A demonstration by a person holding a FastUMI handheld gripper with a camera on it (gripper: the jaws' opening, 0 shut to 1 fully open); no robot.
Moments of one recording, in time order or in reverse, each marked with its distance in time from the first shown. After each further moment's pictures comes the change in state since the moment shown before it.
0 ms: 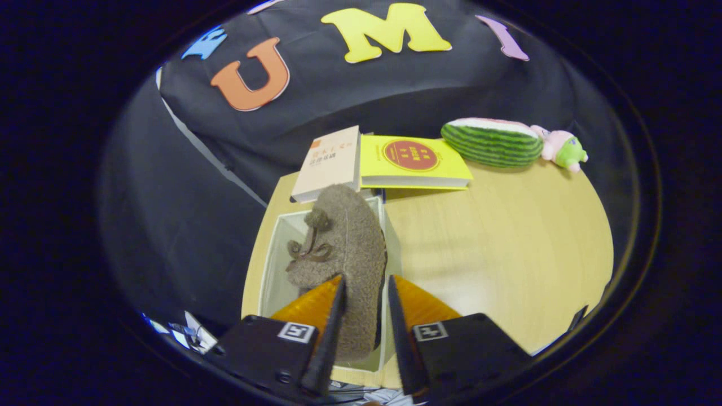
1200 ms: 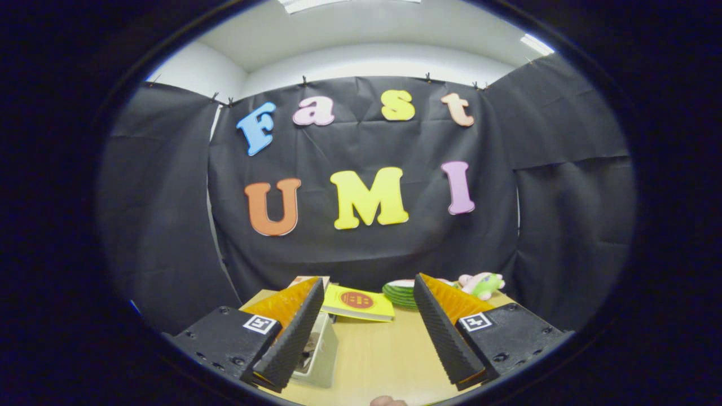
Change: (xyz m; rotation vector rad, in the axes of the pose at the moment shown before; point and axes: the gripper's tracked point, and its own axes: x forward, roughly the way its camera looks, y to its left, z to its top) arm -0.255 -0.067 0.048 -0.184 -0.892 -0.136
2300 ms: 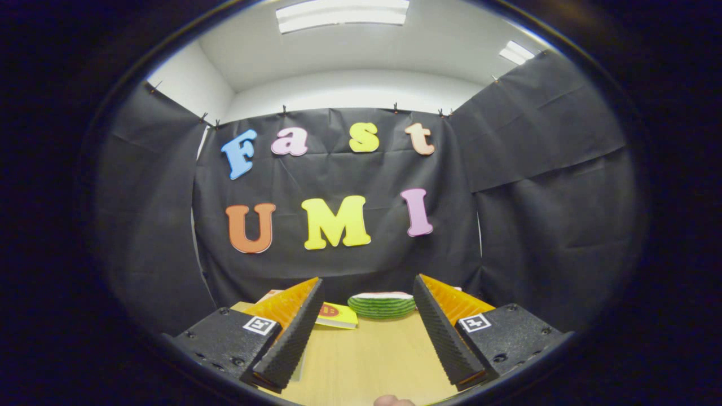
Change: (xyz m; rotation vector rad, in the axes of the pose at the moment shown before) arm -0.090 -0.069 -0.005 0.011 -0.115 -0.091
